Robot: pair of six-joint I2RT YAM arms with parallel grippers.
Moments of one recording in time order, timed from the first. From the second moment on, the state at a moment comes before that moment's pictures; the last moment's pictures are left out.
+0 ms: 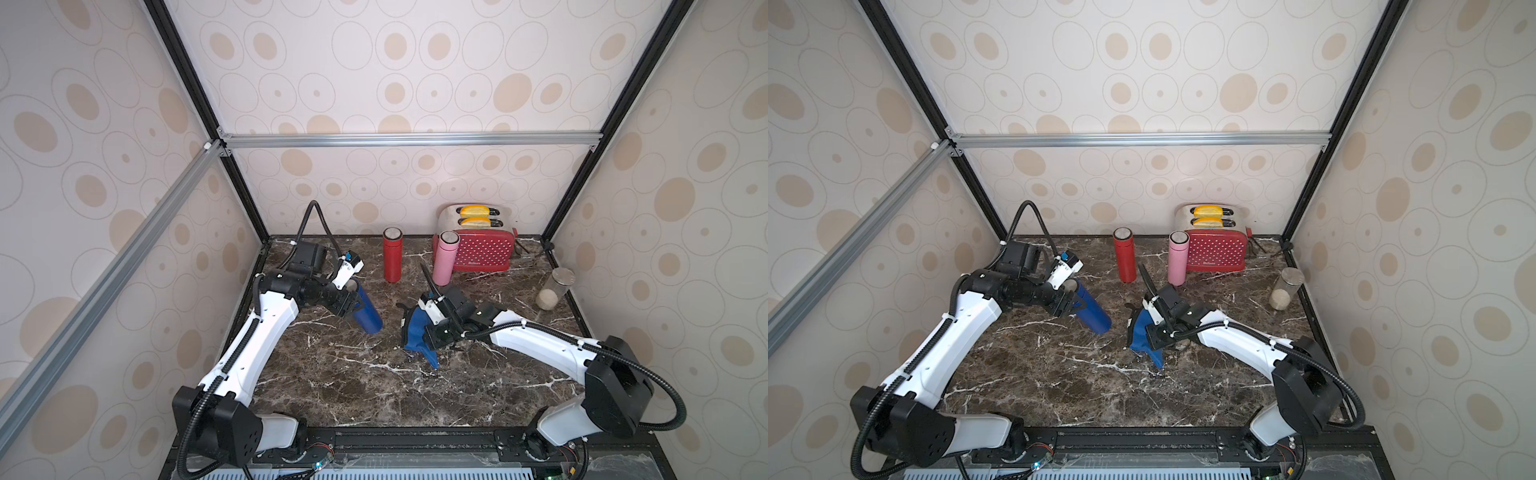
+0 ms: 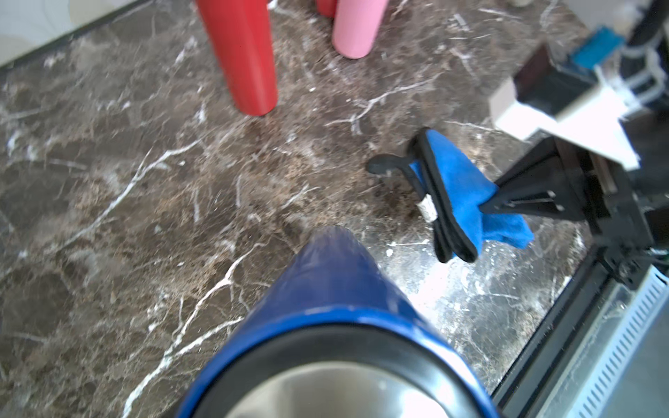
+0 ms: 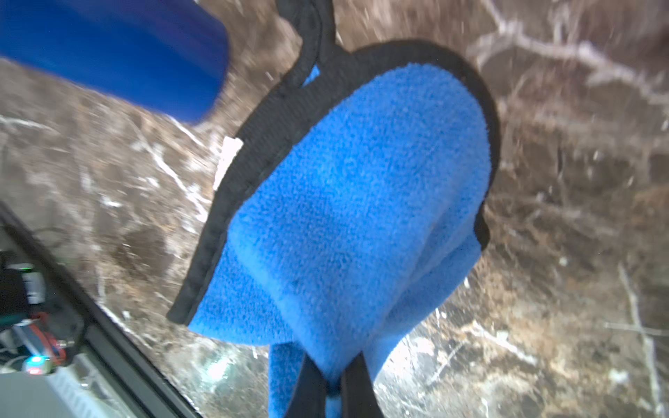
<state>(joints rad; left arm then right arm) -0.25 1.31 1.29 -0.96 0.42 0.36 0.83 1.48 1.03 -0.54 -0.19 0.31</state>
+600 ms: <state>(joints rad) -0.43 1.38 1.28 -0.98 0.41 0.64 0.77 1.50 1.13 -0.13 -0.51 0.37</state>
